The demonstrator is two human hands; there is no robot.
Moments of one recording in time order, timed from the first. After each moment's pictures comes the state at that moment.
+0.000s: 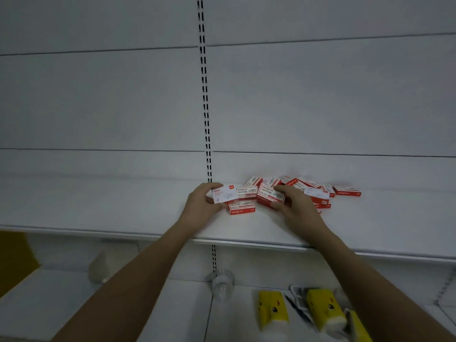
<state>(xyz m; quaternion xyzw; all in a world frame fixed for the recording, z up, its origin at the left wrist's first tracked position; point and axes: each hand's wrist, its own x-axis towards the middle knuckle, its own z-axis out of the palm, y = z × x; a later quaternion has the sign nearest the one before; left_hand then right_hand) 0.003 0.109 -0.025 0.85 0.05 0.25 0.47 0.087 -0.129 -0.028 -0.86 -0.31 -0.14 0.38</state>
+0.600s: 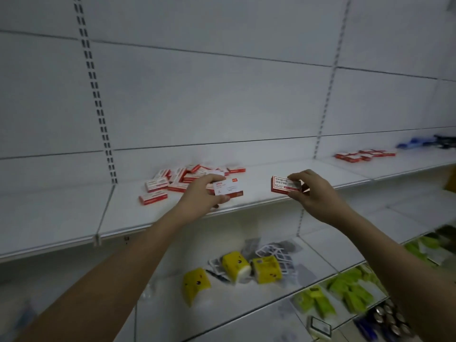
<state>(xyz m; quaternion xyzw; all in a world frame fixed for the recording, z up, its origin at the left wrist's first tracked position) -0.029 -0.055 0.007 0.83 -0.17 0.07 0.53 -0.061 -0.341 0.021 -0.94 -0.11 -0.22 0.24</state>
